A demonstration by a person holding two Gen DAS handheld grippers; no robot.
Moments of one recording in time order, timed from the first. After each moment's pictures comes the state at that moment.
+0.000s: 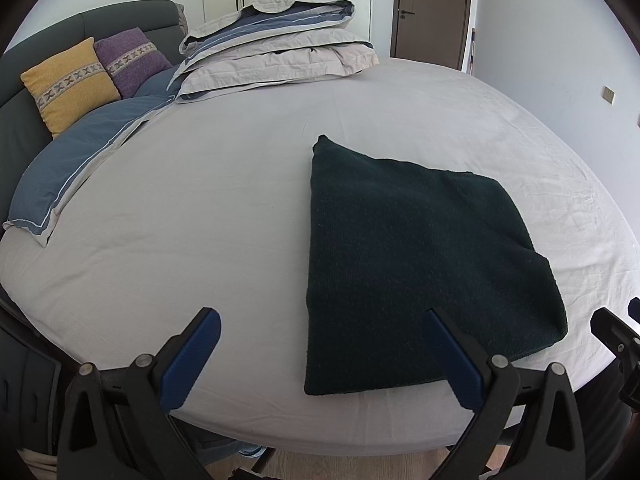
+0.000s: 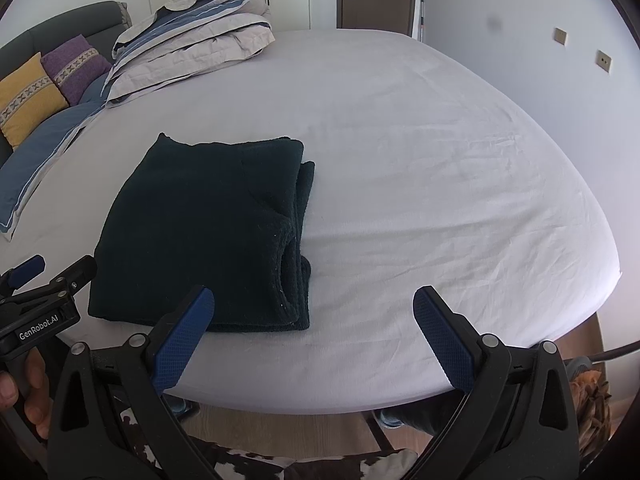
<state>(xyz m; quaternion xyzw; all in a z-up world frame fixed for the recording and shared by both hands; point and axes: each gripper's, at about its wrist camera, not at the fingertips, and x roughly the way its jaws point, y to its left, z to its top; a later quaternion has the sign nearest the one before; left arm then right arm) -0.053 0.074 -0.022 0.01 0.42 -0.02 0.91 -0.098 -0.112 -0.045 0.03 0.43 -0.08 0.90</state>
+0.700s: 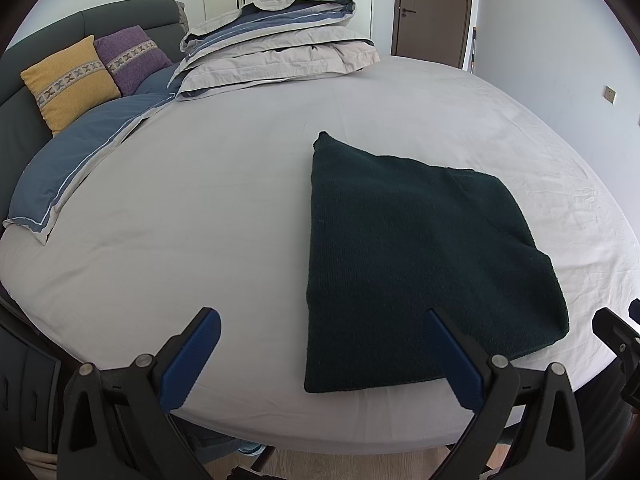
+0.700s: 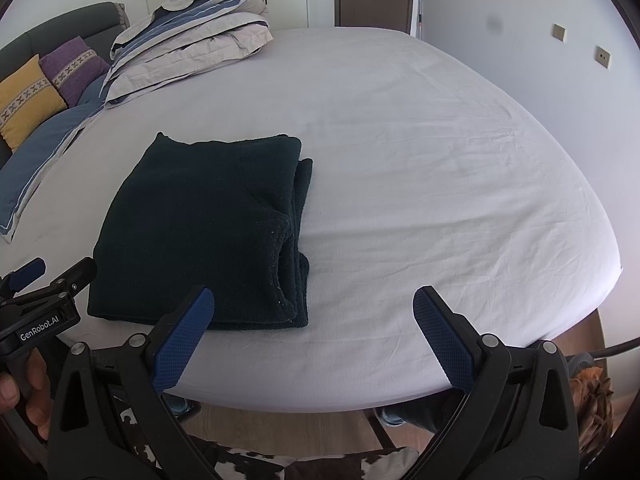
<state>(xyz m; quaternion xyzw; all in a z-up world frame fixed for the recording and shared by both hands) -0.054 0.075 -0.026 0.01 0.42 -0.02 0.91 -0.098 -0.113 -0.047 0.03 0.43 -0.08 0.90</state>
